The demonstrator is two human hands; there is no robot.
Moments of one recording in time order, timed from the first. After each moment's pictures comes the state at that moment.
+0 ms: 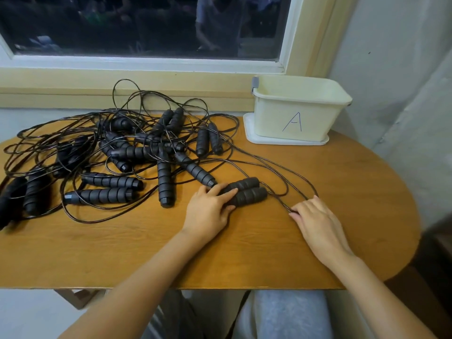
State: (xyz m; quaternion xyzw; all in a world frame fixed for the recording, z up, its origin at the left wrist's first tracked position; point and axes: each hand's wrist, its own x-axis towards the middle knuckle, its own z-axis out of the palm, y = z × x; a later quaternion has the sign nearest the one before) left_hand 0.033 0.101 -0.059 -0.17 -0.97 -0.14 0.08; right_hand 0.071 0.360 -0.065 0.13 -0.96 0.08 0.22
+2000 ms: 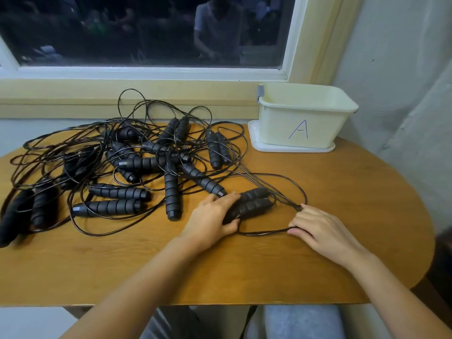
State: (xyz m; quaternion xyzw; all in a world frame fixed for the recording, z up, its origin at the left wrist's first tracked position) left_hand 0.020 0.080 -0.053 -0.21 -0.96 -0.20 0.01; right_hand 0.048 0.369 -0.069 0.31 -0.93 0.12 0.18
